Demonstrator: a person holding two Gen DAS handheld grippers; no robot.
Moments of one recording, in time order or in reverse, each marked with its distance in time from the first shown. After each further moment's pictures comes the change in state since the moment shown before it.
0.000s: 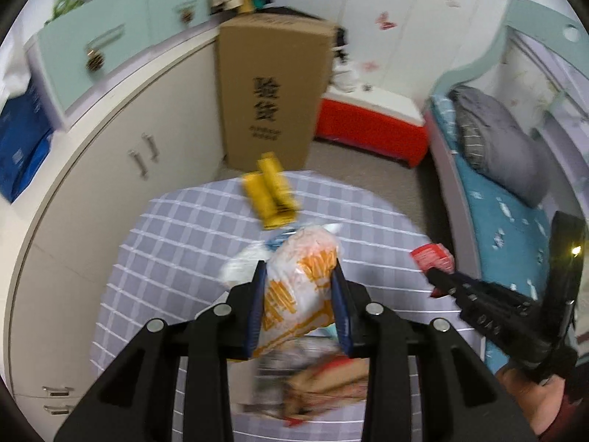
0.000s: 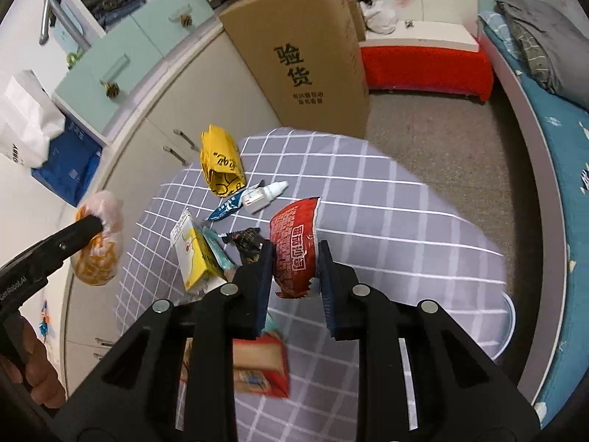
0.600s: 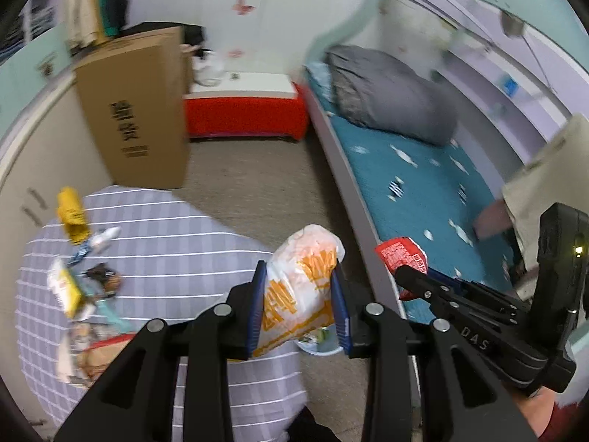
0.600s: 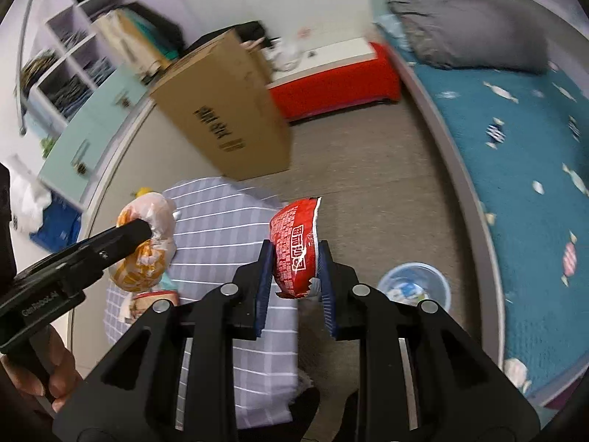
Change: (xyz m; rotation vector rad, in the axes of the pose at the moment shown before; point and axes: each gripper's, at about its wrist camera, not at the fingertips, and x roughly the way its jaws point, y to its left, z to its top) left arm -0.019 -0.274 -0.056 0.274 0.053 -0.269; right arm -0.182 -0.183 -0.064 0.235 -0.153 -0.125
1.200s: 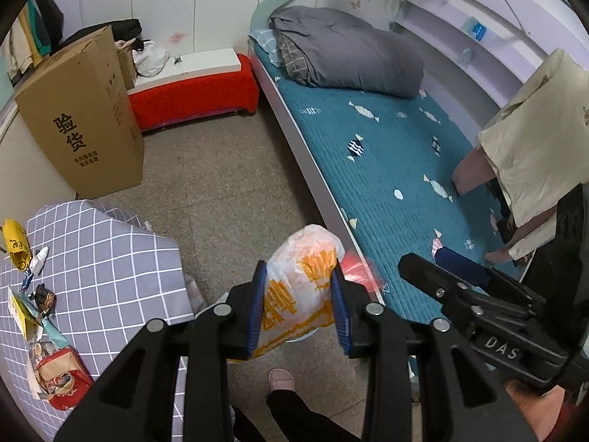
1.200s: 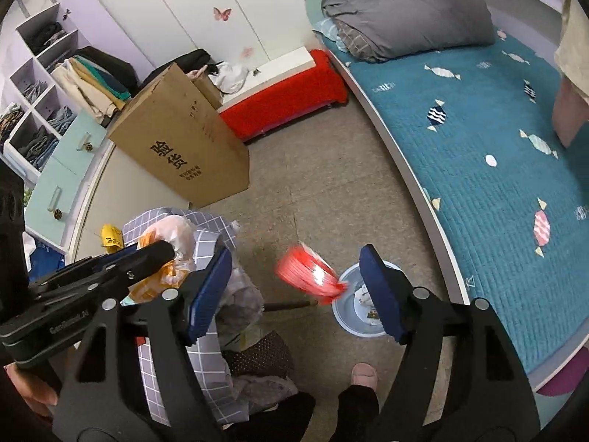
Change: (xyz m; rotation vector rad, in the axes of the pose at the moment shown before) left arm 0.071 -0.113 -0.003 0.140 0.121 -0.052; right arm -0.036 -0.120 -0.011 0.153 -0.057 -0.073
